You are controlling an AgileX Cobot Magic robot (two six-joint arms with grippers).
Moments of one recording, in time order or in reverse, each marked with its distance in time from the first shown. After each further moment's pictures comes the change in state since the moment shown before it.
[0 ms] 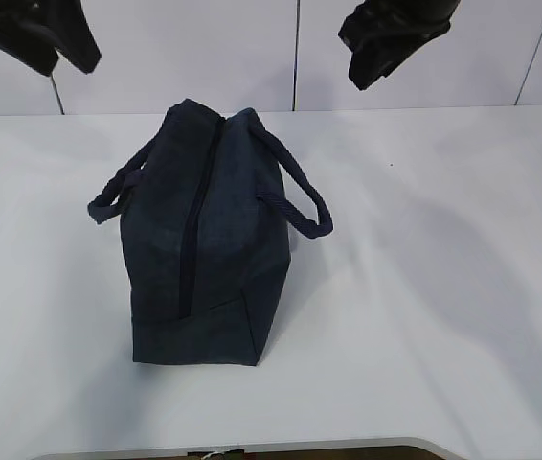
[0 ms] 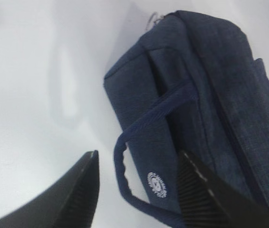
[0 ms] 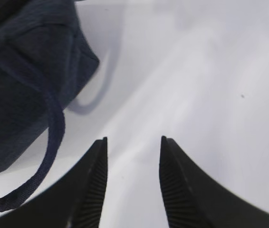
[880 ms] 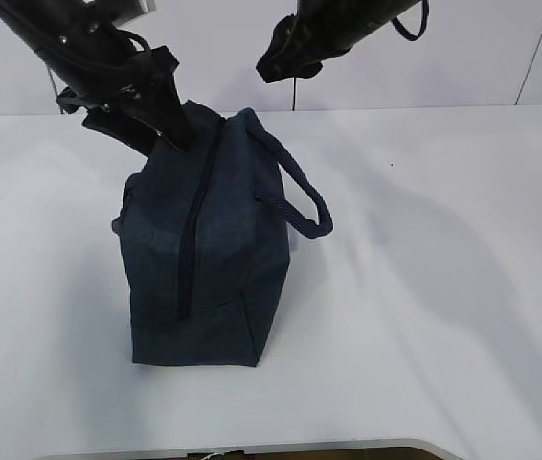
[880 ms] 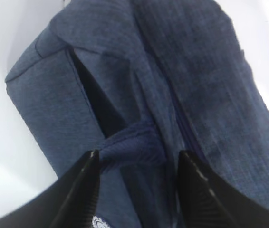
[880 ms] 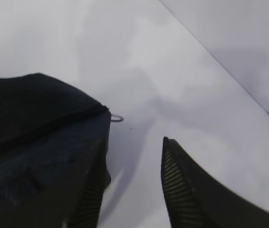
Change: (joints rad) left arm -0.019 0.241 0.000 -0.294 -0.016 0.177; right arm 0.002 0.098 0.096 0.423 -0.466 -0.527
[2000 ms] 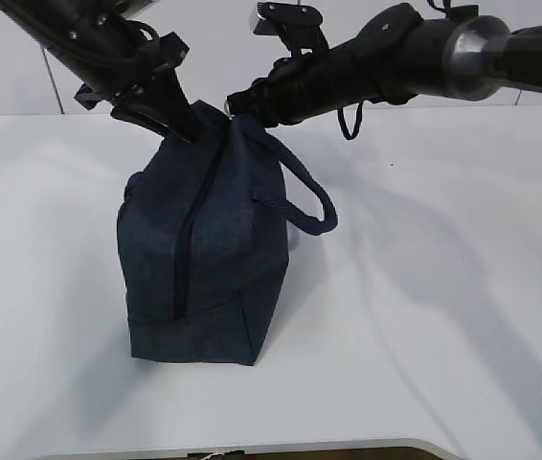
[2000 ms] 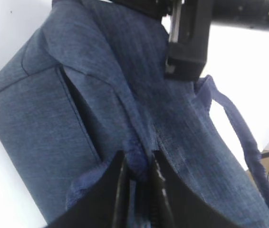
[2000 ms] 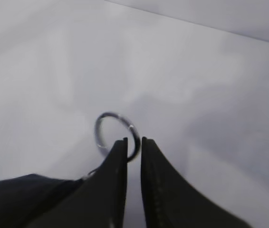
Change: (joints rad) left arm 0.000 0.006 0.000 -0.101 -0.032 0.059; right arm 0.007 0.240 0.020 0.422 -0.310 0.055
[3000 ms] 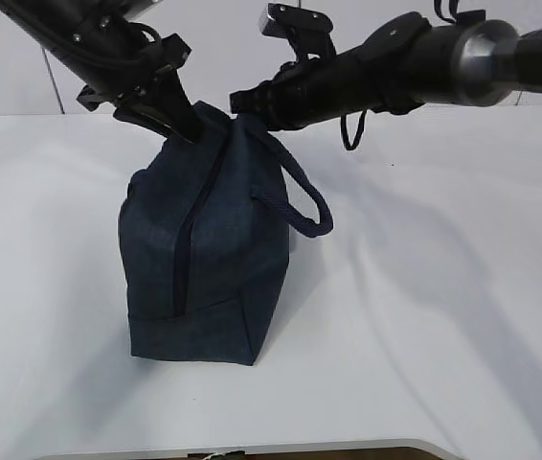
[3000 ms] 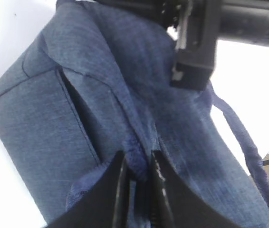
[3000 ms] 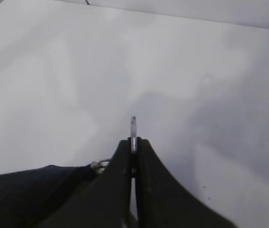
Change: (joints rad) left arm 0.000 0.006 0.000 -0.011 -0.009 0.000; right arm -0.002 -0.041 0.091 0.098 -0.056 -0.016
